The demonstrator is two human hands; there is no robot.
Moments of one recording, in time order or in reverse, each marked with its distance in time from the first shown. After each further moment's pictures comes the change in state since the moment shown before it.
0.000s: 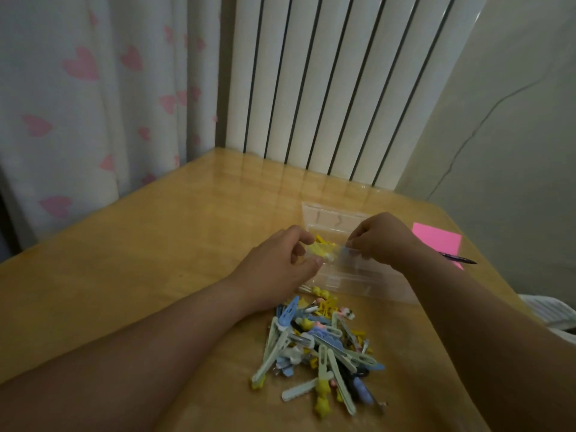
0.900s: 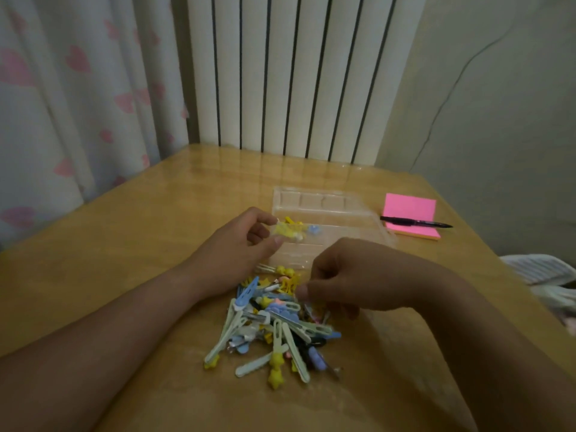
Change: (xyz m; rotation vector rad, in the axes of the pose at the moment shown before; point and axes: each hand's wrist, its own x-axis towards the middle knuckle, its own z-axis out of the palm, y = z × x) left_hand -0.002 0.010 -0.001 -0.035 0.035 -0.035; right_hand -0.124 0.004 -0.020 -0.095 -0.481 -0.327
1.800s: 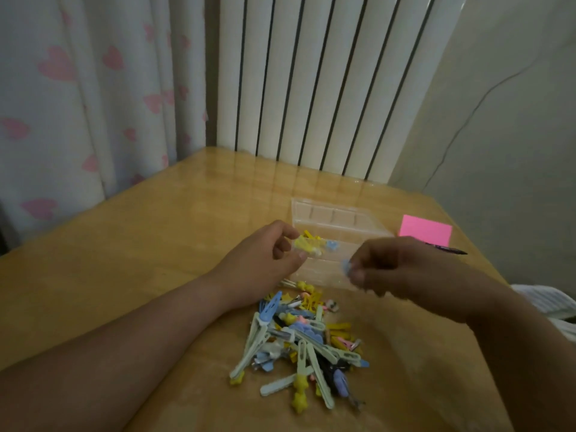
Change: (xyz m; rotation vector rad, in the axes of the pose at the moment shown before) left_hand 0.002 -0.008 0.000 -0.010 -0.036 0.024; right_hand -0.011 0.017 -0.025 0.256 0.159 -0.081
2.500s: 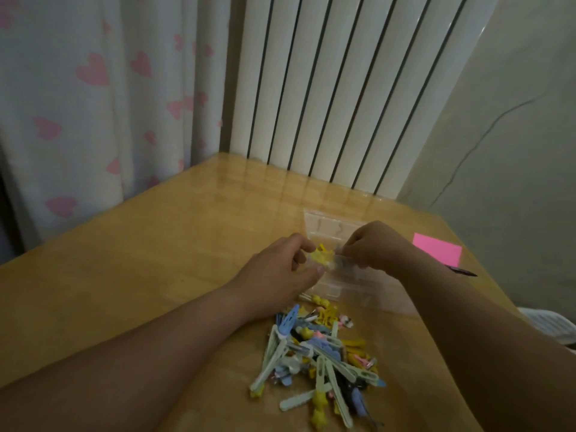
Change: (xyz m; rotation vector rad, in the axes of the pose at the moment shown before) left_hand 0.000 -0.002 0.000 0.048 -0.017 -0.003; right_hand 0.122 0.005 0.007 -0.221 0.281 0.355
